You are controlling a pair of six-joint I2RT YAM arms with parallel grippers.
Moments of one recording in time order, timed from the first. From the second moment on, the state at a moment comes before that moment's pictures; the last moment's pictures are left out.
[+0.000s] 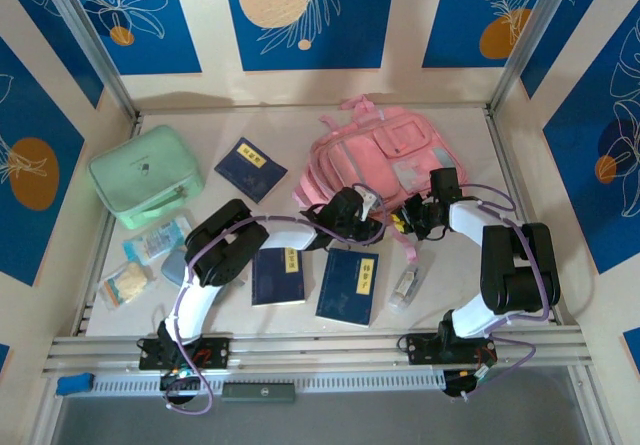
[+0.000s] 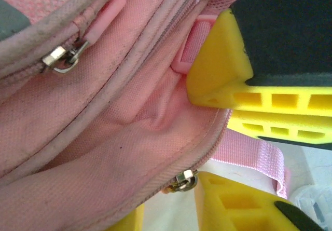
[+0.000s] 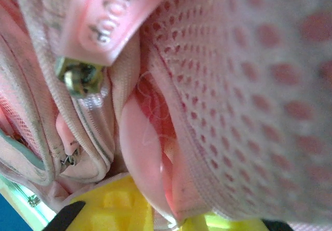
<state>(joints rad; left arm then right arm) -0.93 2.14 1.28 0.23 0.21 -0.47 0.05 1.54 0.76 -0.33 -0.50 1.07</state>
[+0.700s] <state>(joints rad) -0.91 1.99 1.11 0.22 0.10 -0.46 -0.03 1.54 0.80 -0.40 -0.55 0.99</state>
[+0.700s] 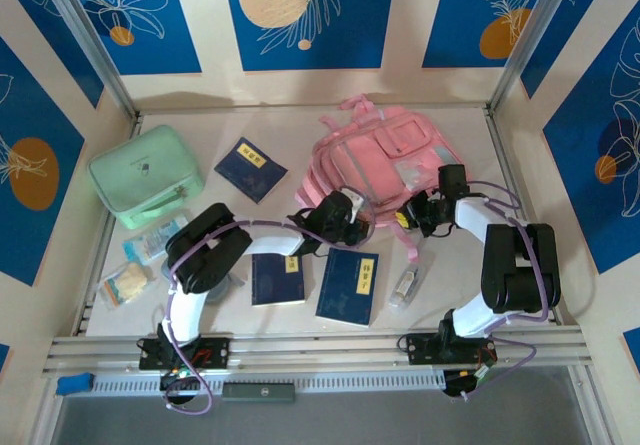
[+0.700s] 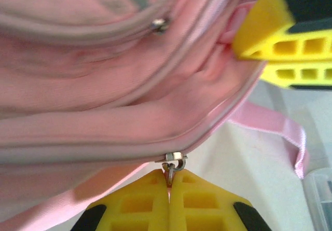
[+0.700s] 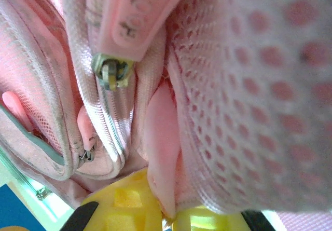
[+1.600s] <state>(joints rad) -0.89 2.08 1.24 0.12 0.10 -0.55 -0.11 1.56 0.87 -0.47 -0.55 0.88</state>
